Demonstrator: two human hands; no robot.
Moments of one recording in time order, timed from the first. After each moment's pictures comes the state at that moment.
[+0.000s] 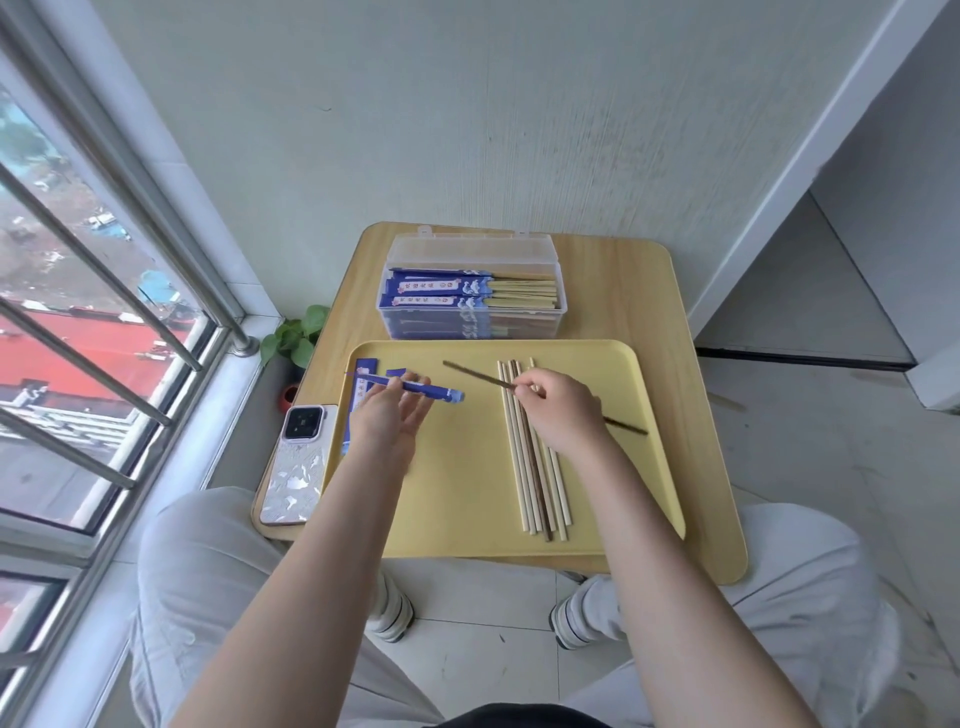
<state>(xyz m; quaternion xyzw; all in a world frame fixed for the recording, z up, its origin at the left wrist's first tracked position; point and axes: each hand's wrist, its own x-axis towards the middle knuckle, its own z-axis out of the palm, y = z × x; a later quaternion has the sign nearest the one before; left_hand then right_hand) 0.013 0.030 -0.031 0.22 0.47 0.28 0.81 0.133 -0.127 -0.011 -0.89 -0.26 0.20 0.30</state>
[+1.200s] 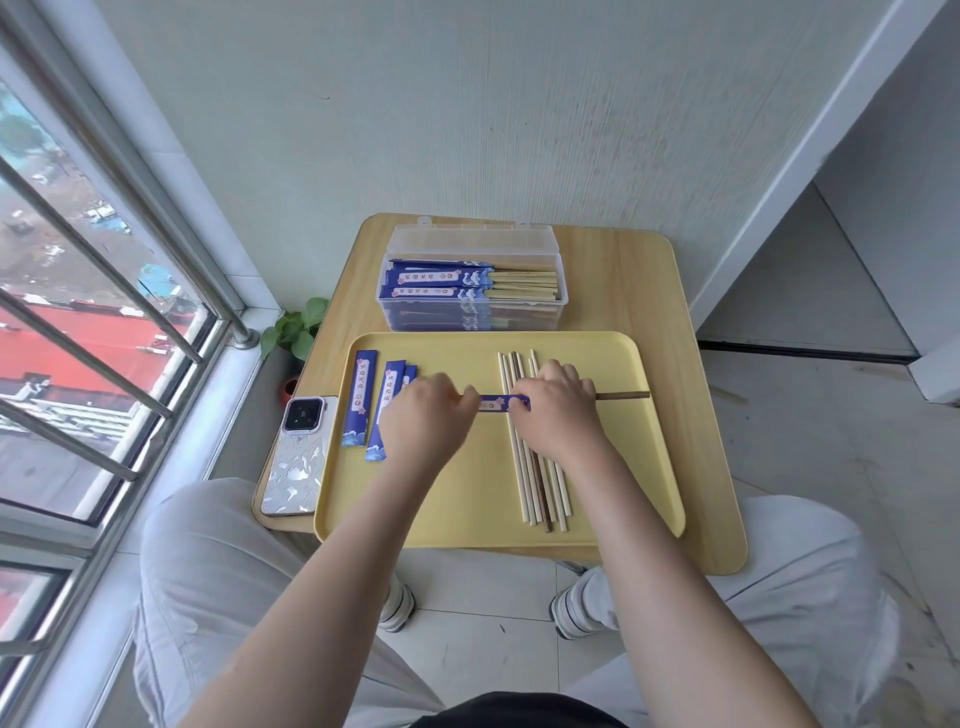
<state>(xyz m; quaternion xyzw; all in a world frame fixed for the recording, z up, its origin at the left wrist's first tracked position) 0.017 -0.009 -0.021 0.88 0.40 0.06 0.23 0.125 -0.128 -0.023 -0.91 -0.37 0.11 0.12</state>
